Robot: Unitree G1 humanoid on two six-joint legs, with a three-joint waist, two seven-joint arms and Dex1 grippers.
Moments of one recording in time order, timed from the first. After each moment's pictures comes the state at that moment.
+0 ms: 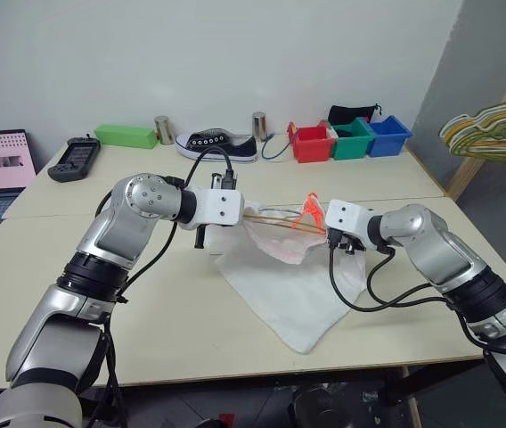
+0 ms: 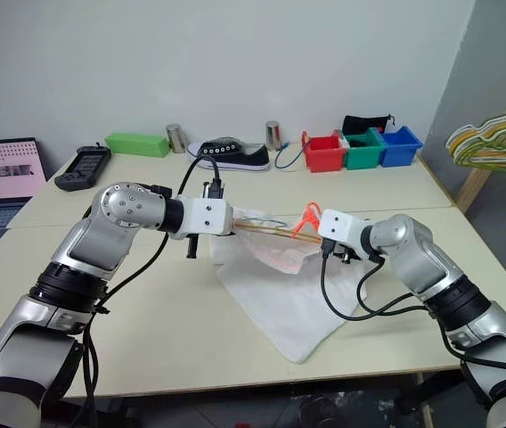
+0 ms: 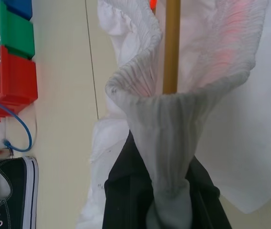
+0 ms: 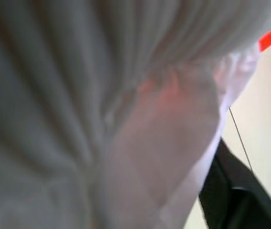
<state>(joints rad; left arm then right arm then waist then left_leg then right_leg) -0.81 0.71 -0.32 0.21 0.16 -0.02 -1.19 -0.76 -0.71 0.53 0.03 -0.10 0.57 0.85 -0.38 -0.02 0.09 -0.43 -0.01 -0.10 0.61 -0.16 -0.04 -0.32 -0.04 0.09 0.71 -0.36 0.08</state>
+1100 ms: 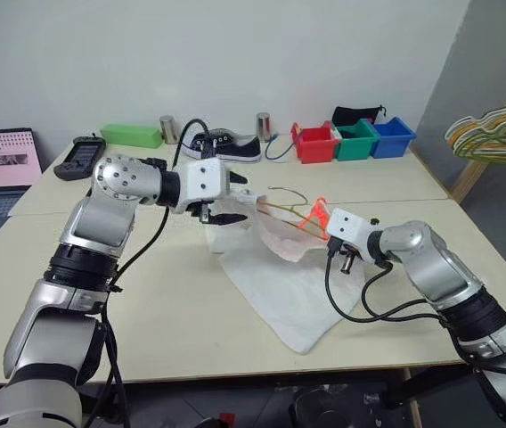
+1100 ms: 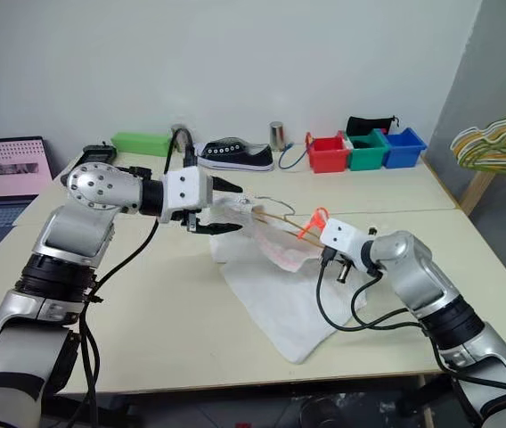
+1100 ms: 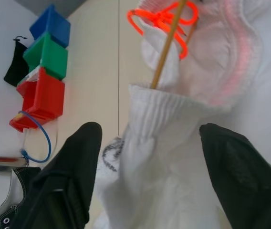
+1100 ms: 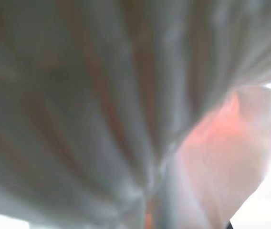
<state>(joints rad) -0.85 0.72 -0.18 0.23 -0.05 0.01 -1.23 -0.60 -0.61 0.40 -0.11 -0.12 0.77 0.82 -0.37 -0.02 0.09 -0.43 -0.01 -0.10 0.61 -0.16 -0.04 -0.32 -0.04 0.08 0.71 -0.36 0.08</state>
